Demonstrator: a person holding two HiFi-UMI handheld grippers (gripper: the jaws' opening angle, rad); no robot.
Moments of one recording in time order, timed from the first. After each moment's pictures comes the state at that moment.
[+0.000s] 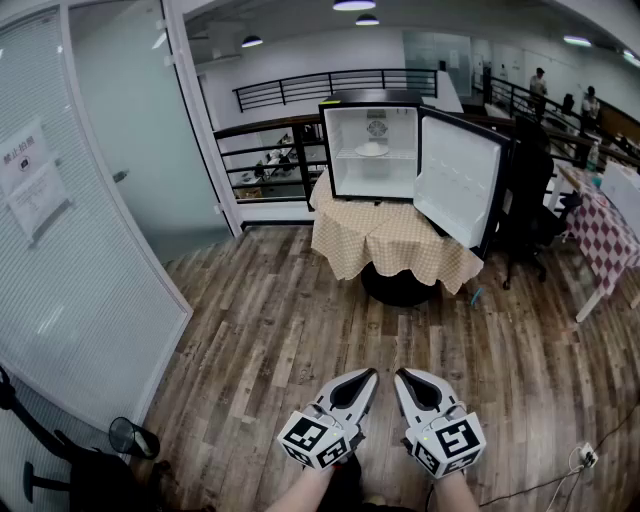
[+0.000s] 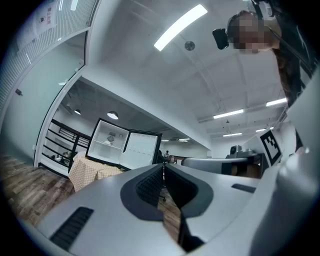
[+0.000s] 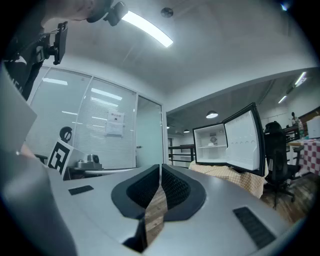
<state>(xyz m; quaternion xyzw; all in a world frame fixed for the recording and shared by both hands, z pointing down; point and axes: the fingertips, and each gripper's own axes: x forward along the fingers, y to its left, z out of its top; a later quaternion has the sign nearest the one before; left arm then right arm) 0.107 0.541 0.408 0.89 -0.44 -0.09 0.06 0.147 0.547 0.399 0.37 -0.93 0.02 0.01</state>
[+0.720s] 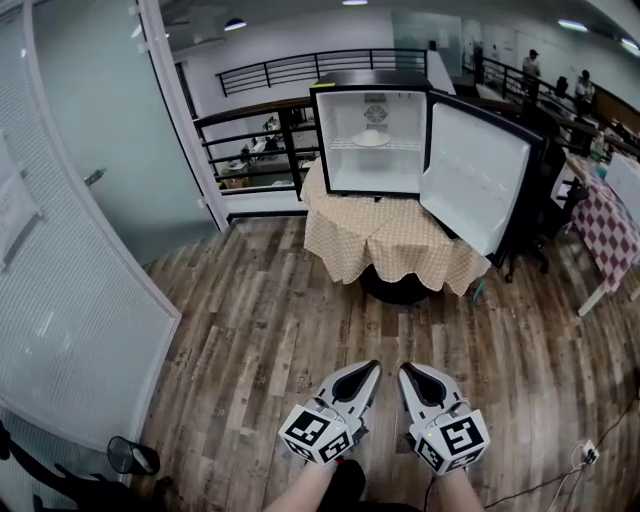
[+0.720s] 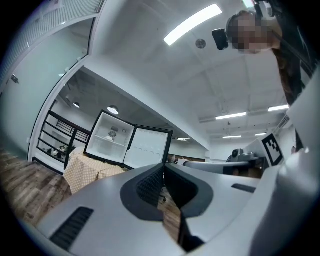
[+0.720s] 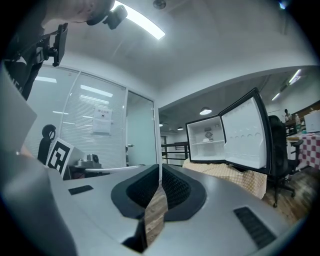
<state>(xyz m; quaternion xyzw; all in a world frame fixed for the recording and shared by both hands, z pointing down) 0.064 0.409 0.416 0.90 -0.42 -0.10 0.08 0.108 0.418 0.411 0.40 -0.92 0.04 0.01</state>
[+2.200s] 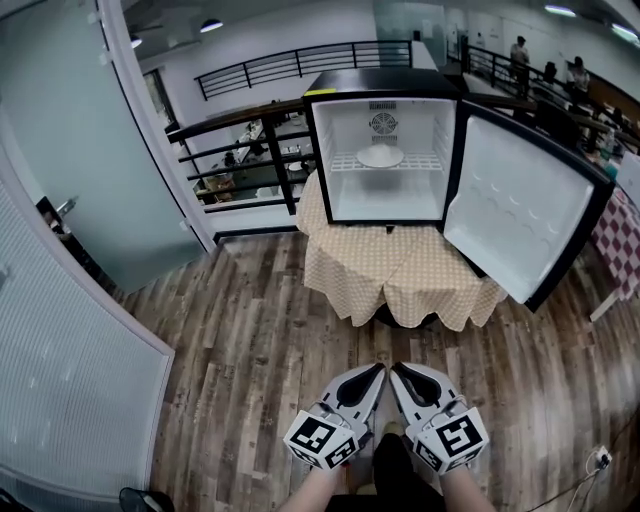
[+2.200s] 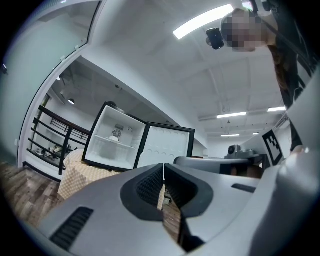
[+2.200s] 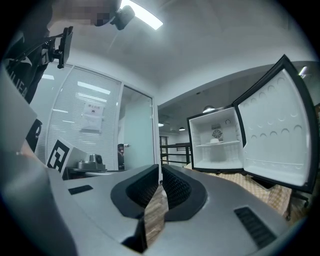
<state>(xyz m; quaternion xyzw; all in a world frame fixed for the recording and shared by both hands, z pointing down) -0.009 0.193 0.420 0.91 -0.39 -0.08 0.08 0.009 0.202 0.411 0.39 -0.92 0.03 0.01</state>
